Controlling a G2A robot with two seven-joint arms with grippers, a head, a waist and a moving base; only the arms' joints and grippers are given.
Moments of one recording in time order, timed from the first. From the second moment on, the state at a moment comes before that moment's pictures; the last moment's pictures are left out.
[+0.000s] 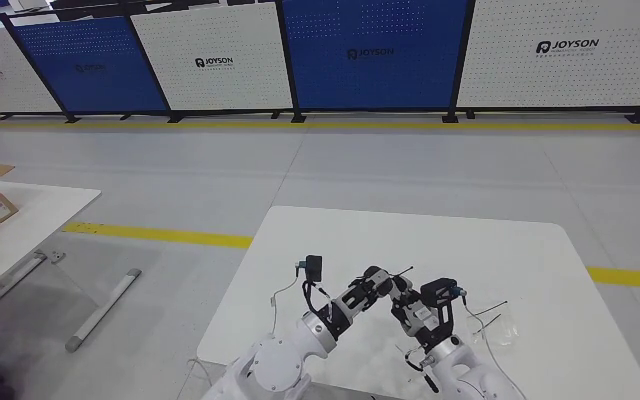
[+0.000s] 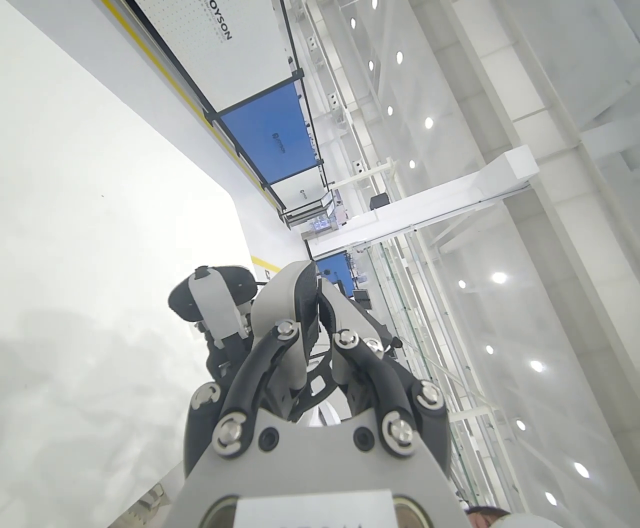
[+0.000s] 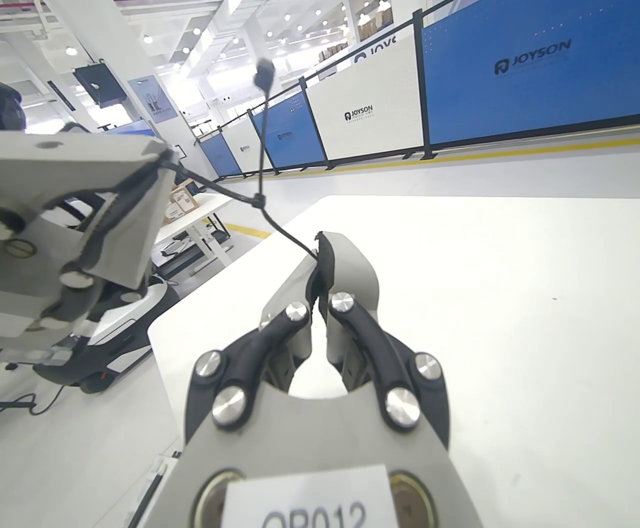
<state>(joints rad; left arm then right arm) 1.57 -1.20 -1.10 -1.98 -0.10 0.01 -0.12 -1.48 -1.29 1.05 -1.70 -0.96 -0.17 0.06</state>
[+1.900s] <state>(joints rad) 1.58 -1.20 -1.19 -1.85 -0.20 0.06 -0.04 -1.78 -1.22 1.51 -1.82 -0.40 -0.34 -0.17</state>
